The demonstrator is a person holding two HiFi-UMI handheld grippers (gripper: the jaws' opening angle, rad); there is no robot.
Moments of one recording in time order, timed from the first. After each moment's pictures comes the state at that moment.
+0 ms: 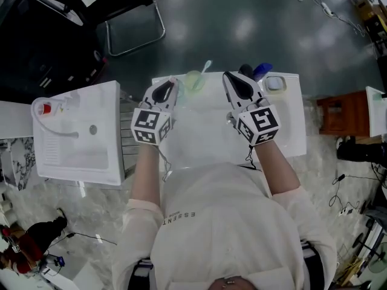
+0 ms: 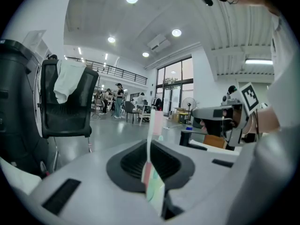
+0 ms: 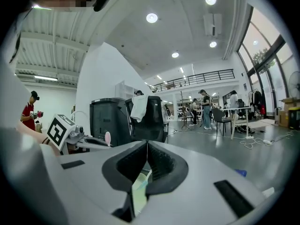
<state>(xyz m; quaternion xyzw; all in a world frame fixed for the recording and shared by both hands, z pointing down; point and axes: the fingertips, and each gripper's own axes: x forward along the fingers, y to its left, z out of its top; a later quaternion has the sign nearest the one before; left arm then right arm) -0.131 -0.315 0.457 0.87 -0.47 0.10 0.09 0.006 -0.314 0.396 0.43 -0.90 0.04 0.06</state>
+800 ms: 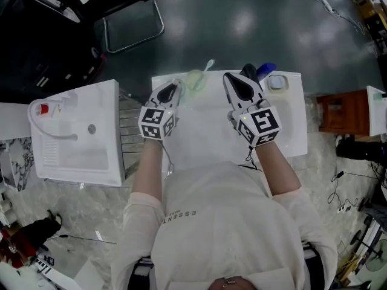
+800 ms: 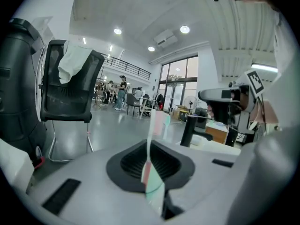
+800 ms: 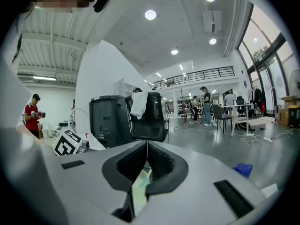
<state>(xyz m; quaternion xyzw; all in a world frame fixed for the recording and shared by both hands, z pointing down) -0.133 -0.327 0.528 0.86 -0.47 0.11 0.15 0.001 -0.318 0.411 0.43 -0.90 0.06 0.07</state>
